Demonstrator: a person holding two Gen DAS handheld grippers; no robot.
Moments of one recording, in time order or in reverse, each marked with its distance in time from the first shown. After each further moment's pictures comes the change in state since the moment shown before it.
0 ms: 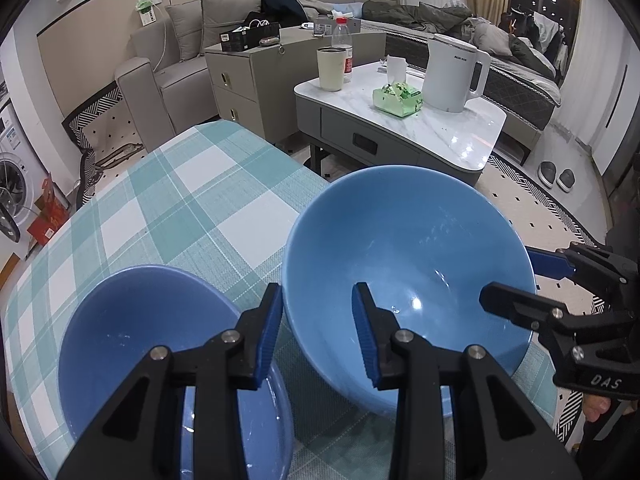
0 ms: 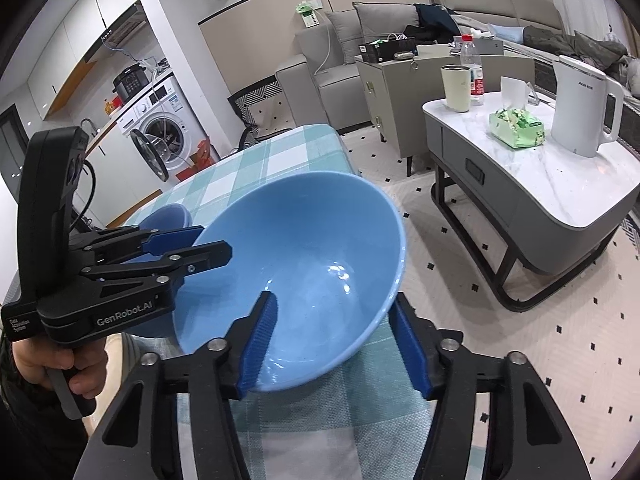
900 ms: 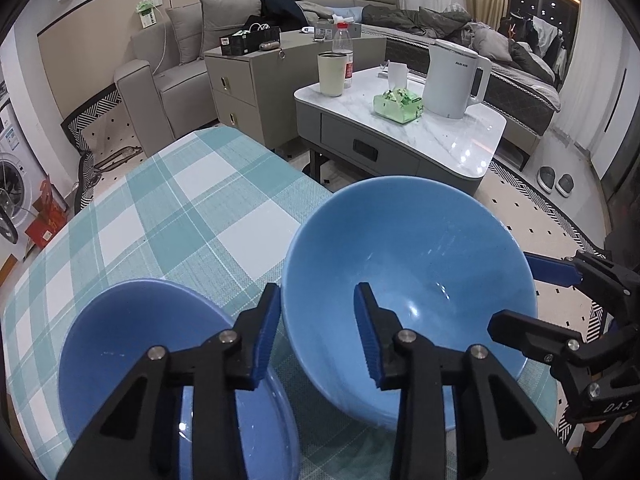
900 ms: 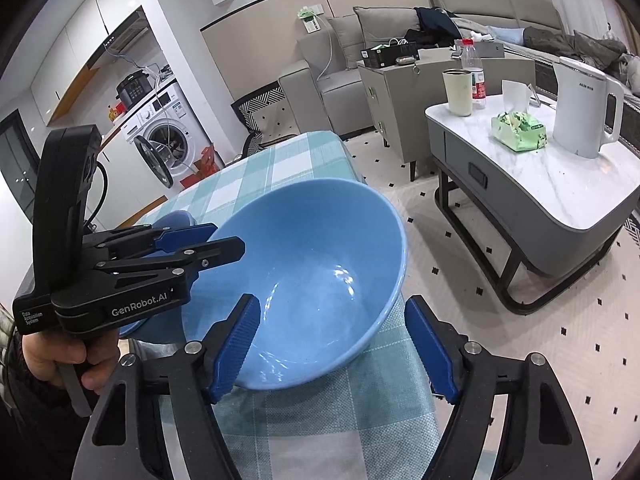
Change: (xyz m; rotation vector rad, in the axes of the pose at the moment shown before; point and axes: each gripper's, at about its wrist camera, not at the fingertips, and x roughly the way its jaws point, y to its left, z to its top) left arm 0.004 0.003 0.006 -0.004 -0.014 -0.005; right arm -0.004 -0.001 0.002 0.012 -0.016 0.031
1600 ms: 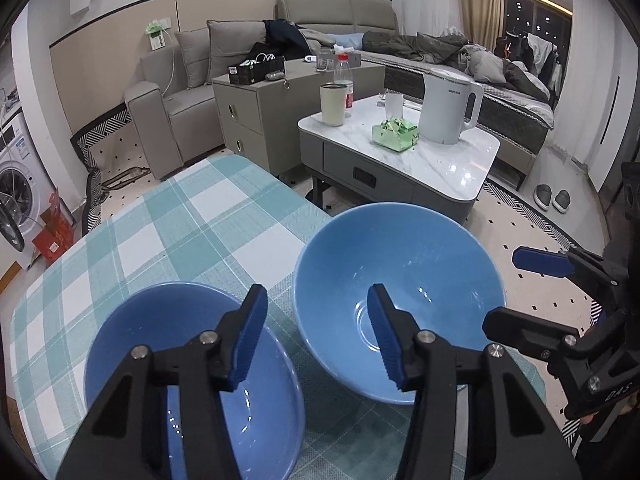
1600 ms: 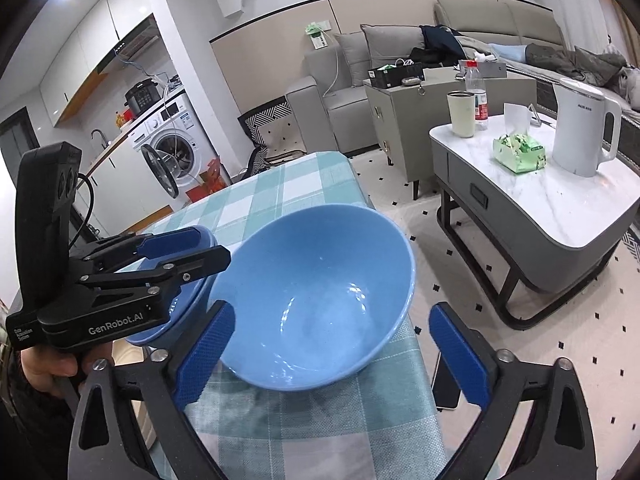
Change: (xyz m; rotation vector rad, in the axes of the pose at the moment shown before) left arm -0.038 0.002 -0.004 -0.003 -0.100 0.008; right arm -0.021 0.012 0.004 -0.022 -0.065 0.002
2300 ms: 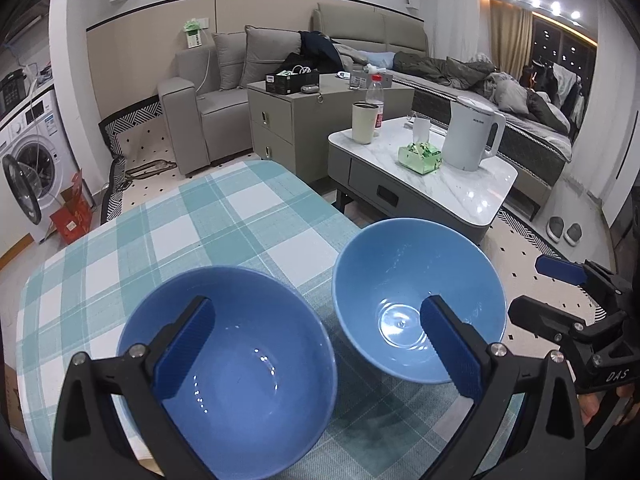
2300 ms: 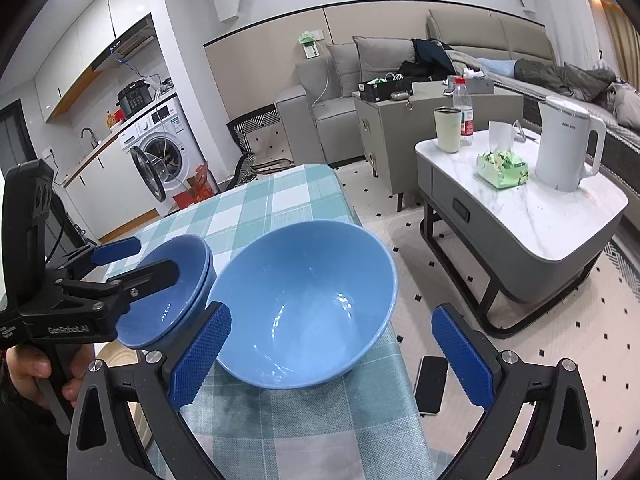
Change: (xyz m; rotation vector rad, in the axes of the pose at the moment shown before) left arm -0.034 0.022 -0.011 -0.099 -0.060 0.053; right arm -0.020 0.006 0.004 -0.025 -0.032 -0.063
